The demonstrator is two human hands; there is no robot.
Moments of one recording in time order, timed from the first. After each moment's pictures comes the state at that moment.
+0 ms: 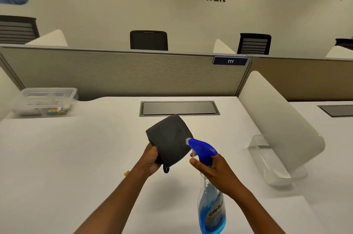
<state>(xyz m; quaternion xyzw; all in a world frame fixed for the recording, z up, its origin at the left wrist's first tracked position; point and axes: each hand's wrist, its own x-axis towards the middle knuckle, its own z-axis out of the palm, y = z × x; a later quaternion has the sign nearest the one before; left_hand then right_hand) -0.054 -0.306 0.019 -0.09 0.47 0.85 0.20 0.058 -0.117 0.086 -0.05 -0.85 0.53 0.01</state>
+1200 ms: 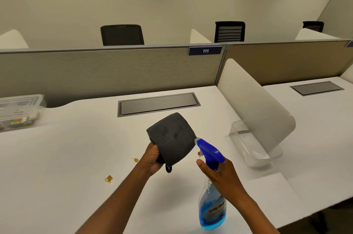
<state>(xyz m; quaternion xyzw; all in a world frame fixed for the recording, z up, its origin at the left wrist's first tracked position) -0.042 -0.240 0.024 -0.05 0.47 0.83 0.28 0.101 -0.068 0.071 -0.15 -0.82 0.54 0.12</state>
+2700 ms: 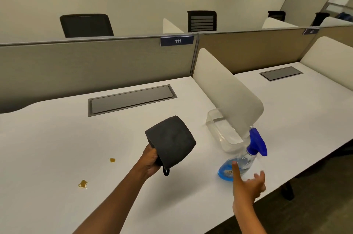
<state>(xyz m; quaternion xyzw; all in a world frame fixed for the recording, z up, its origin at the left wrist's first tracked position) -0.024 -0.185 -0.004 0.00 0.46 0.80 0.38 0.169 0.012 0.001 -0.61 -0.55 0.49 0.28</state>
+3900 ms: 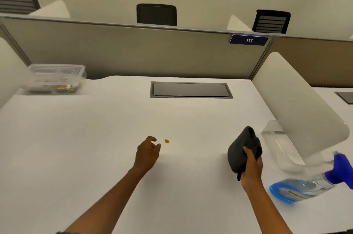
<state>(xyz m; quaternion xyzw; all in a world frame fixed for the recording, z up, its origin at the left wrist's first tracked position) -0.029 -0.386 -0.039 -0.05 0.87 0.48 0.07 0.052 -0.066 -0.024 -0.40 -0.54 0.72 0.18</state>
